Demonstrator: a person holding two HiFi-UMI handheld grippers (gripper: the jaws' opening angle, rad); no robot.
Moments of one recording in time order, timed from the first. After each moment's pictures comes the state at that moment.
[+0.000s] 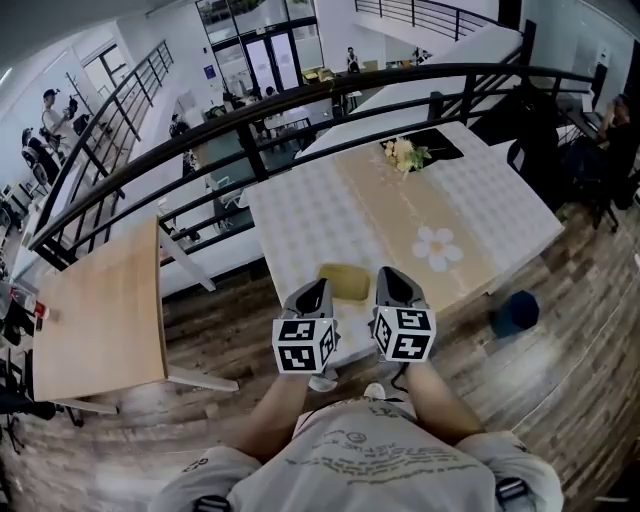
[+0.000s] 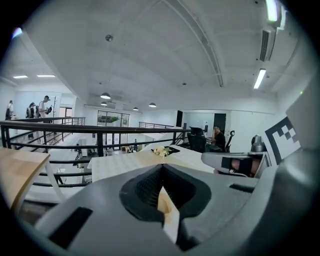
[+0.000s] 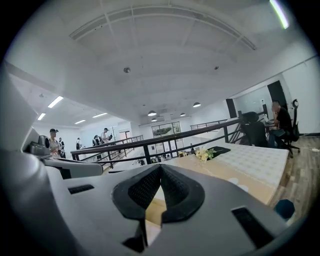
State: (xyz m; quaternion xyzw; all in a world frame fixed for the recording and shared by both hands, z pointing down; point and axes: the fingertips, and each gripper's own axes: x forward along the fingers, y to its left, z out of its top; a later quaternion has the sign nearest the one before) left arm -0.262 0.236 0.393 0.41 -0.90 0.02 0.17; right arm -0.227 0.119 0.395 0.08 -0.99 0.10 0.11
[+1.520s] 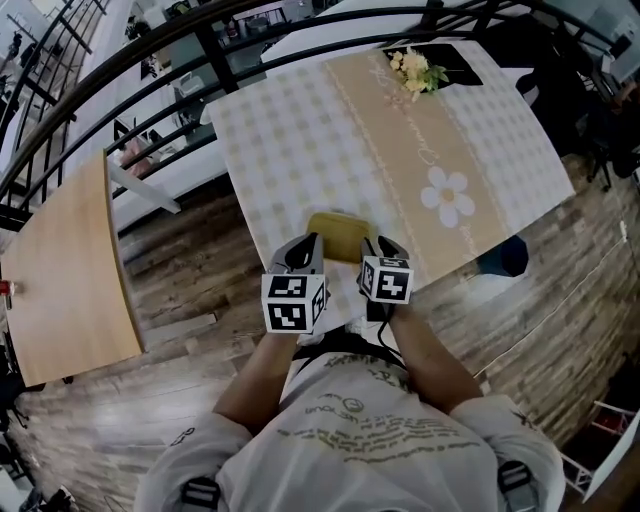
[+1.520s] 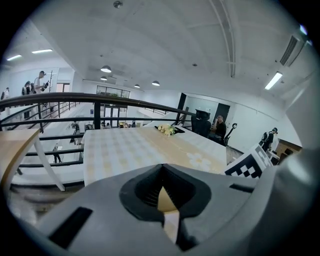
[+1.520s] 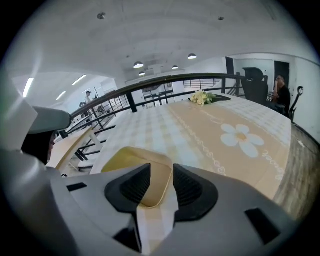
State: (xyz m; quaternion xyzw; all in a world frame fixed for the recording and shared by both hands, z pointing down) left arm -0.373 0.218 0.509 0.41 -0.86 0.02 0.30; right arm -0.325 0.103 0.618 0.10 -0.91 0.14 0.38
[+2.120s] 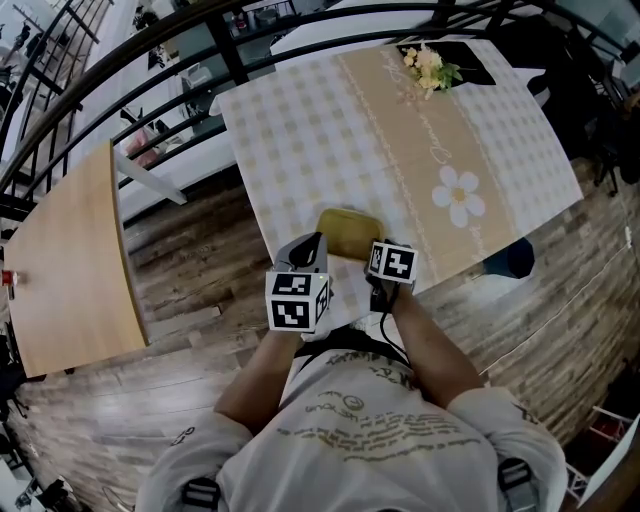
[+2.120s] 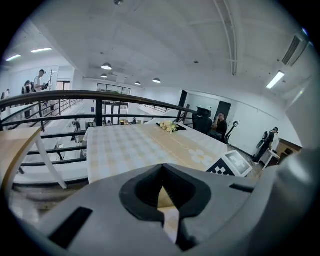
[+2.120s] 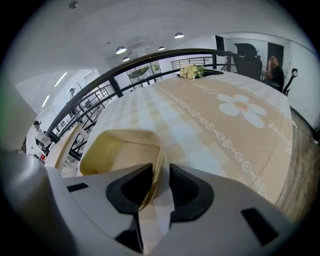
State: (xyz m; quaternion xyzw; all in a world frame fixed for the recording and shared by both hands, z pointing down) left arm -0.377 0.233 0.520 0.41 -0.86 0.02 0.32; right arm -0.322 0.097 0.685 0.13 -0.85 0.20 0.47
